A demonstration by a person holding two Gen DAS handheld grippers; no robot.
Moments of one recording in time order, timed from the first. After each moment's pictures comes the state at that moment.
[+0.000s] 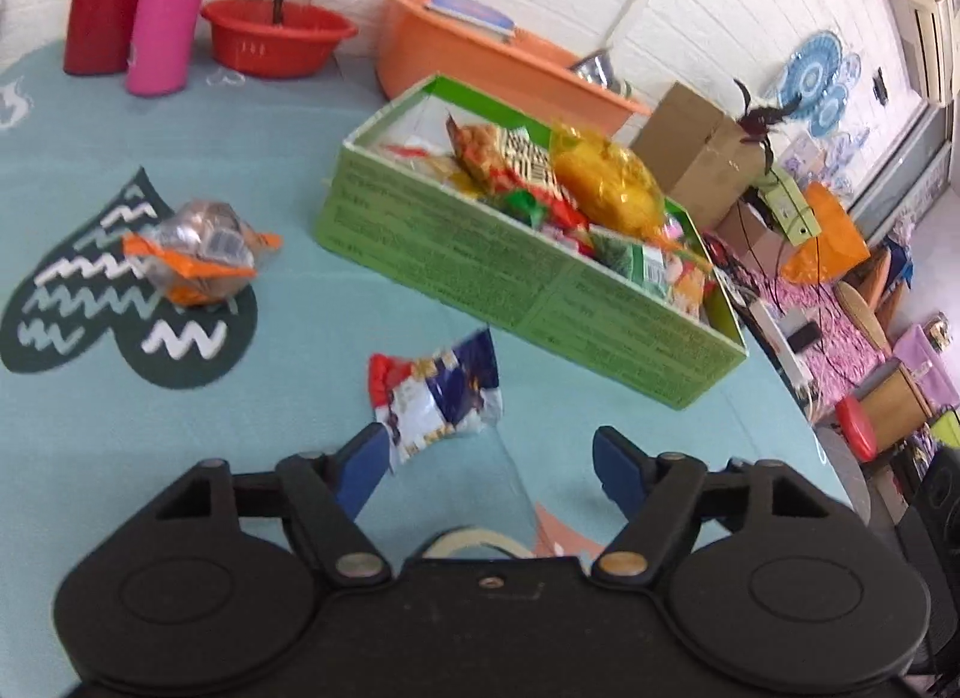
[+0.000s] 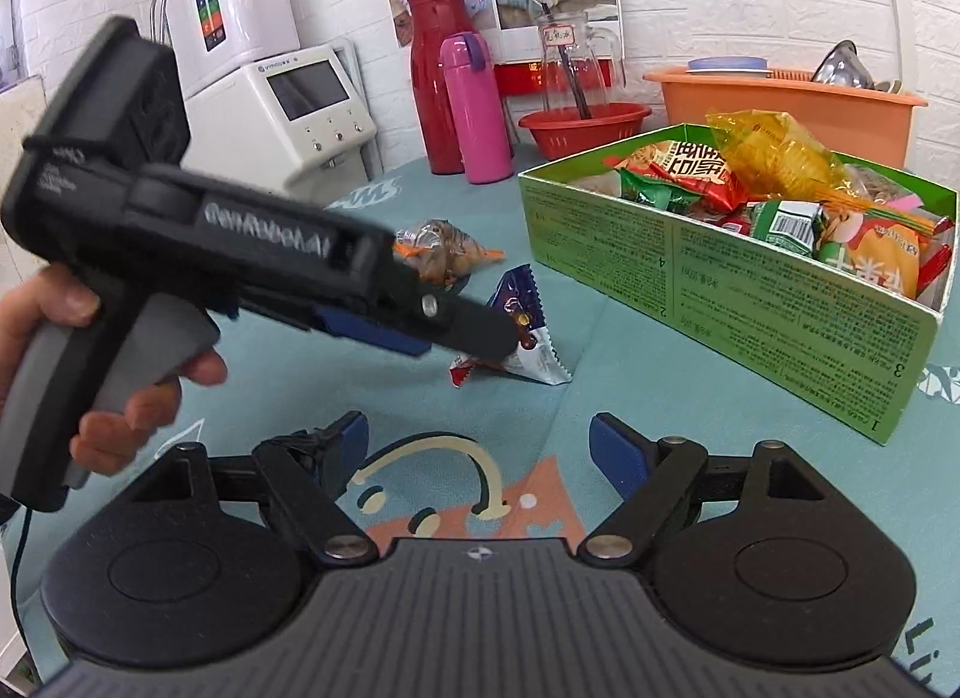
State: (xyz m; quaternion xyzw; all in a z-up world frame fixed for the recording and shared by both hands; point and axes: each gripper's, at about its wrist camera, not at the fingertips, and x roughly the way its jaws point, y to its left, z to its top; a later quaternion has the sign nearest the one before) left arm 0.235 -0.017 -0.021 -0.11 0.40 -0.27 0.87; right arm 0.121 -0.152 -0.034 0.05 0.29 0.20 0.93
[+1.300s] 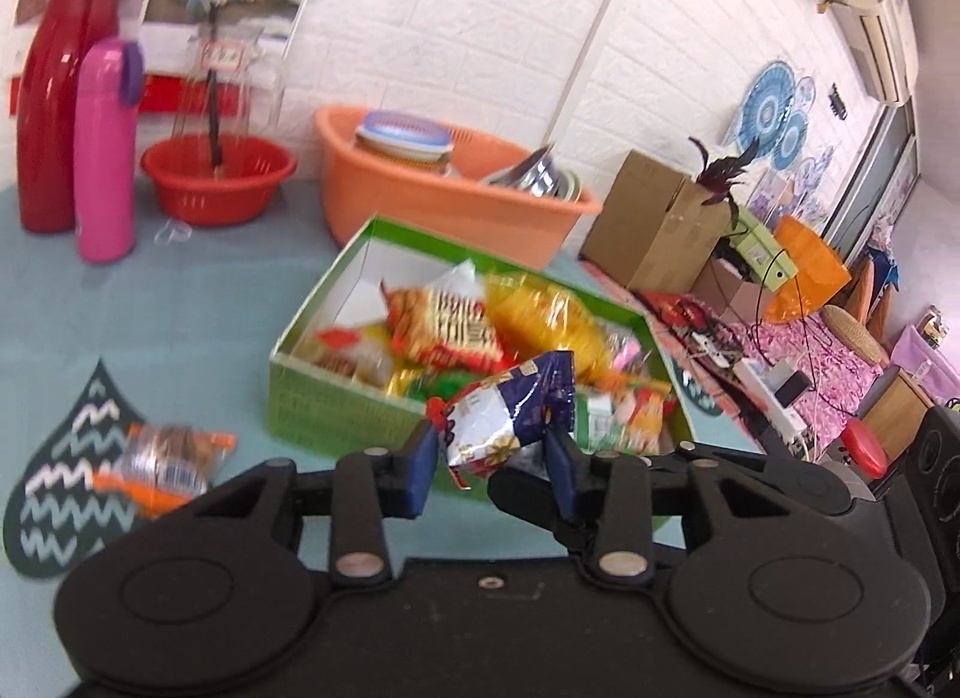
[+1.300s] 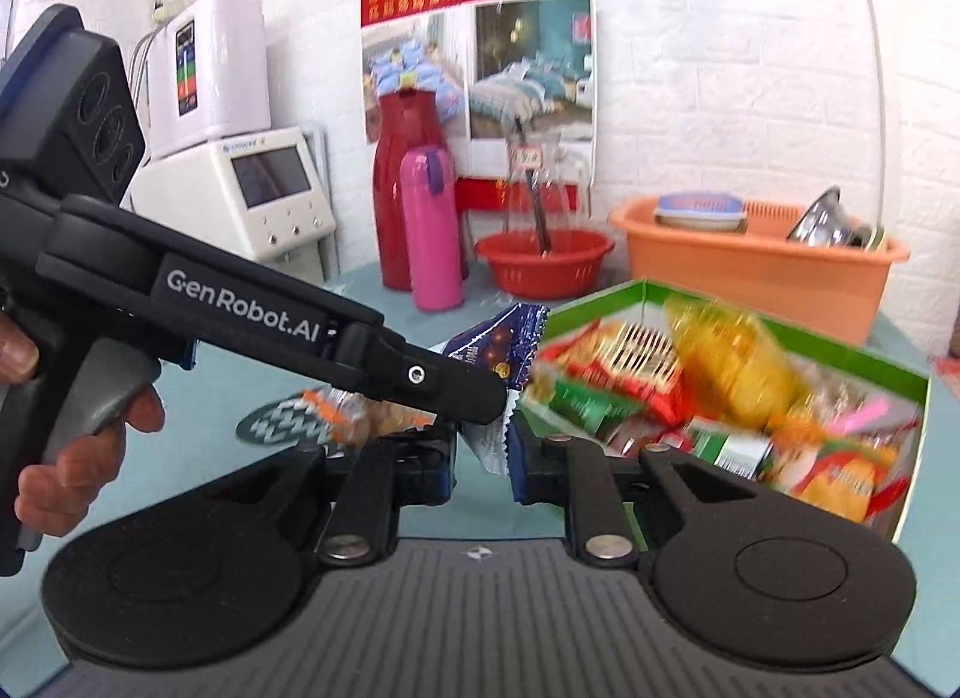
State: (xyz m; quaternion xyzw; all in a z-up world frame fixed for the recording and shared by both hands) left arm 0.268 -0.053 0.035 -0.07 0.32 -0.30 0.90; right arm 0.166 -0.163 0.014 0.02 0.20 0.17 0.97
